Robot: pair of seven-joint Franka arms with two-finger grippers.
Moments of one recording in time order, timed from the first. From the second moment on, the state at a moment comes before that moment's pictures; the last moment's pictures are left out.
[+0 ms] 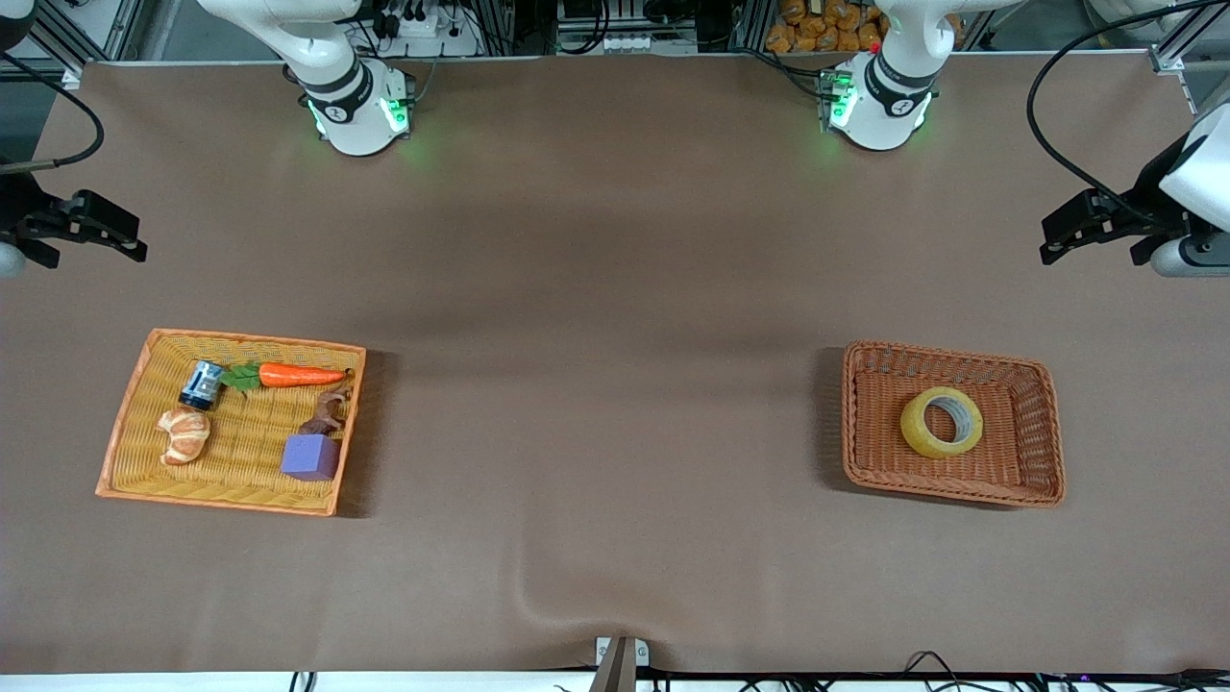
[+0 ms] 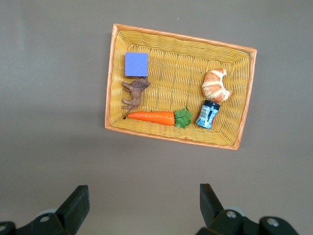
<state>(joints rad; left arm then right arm) 0.09 0.00 -0.15 -1.56 0.01 1.57 -0.05 -0.02 -0.02 -0.02 -1.59 -0.02 1.55 -0.12</state>
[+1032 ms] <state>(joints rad) 0.10 -0.01 -0.15 -1.56 0.01 1.55 -0.04 -0.02 -0.02 -0.02 -1.59 -0.02 1.55 -0.12</state>
